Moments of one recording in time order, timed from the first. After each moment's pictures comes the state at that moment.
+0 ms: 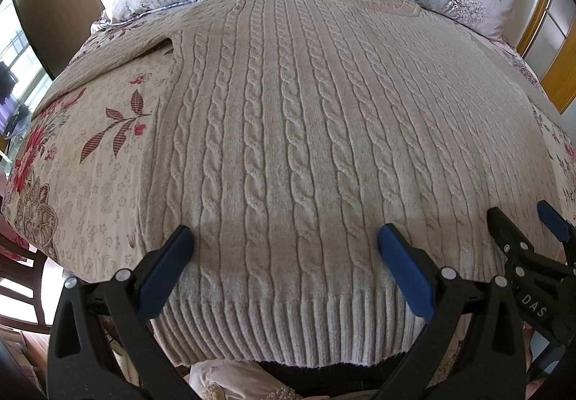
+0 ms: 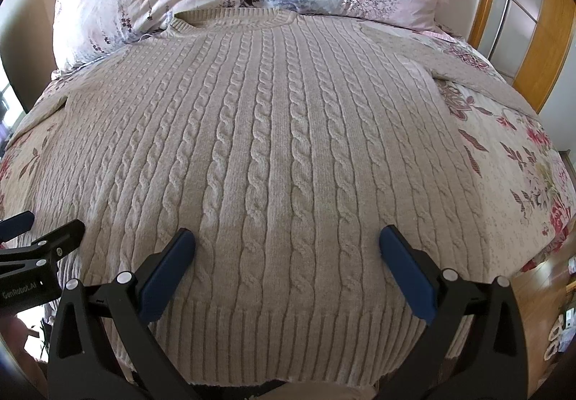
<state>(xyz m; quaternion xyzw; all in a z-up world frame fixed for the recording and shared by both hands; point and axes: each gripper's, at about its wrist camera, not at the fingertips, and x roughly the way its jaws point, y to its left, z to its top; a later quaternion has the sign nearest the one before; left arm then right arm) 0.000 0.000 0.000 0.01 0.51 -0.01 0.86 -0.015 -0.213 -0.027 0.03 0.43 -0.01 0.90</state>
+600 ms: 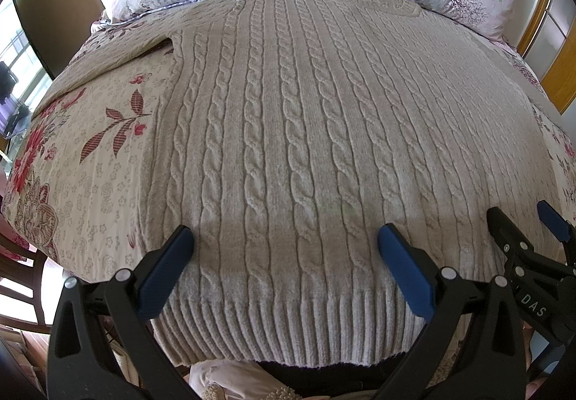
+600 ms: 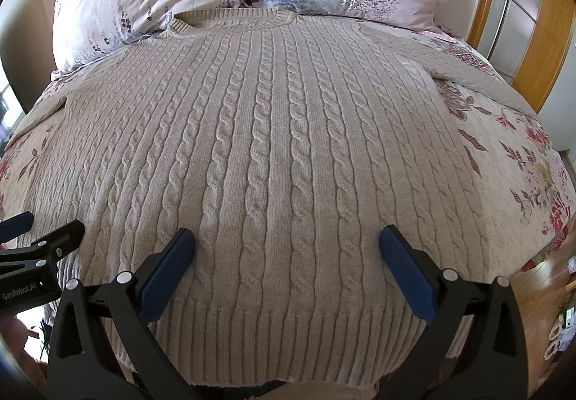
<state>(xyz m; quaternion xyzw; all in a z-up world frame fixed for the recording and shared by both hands) 0.000 0.000 0.000 0.01 0.52 -0.01 0.86 -0.015 -0.211 -0.027 0.03 0.43 -0.01 0.90</state>
